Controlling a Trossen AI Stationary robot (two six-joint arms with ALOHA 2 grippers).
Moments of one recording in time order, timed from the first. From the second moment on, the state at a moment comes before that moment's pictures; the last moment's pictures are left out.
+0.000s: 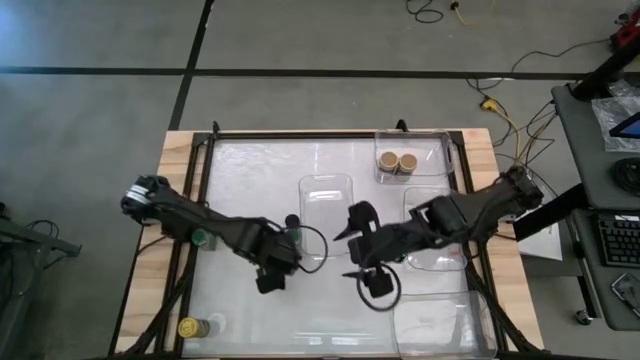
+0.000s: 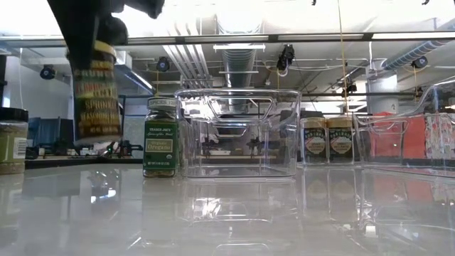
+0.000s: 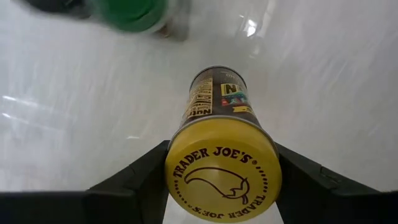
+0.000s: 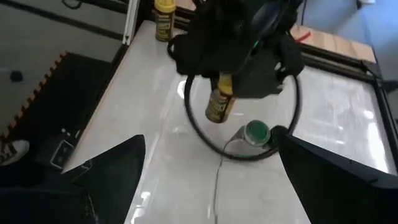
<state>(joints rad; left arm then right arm) -0.38 1.72 1.46 -1.27 -0.06 -0.68 0.42 1.67 1.84 -0.88 0.23 0.02</state>
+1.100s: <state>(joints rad) -0.42 1.90 1.52 -1.21 -0.10 -0.36 0.62 1.70 1.83 -0.97 0.42 0.34</state>
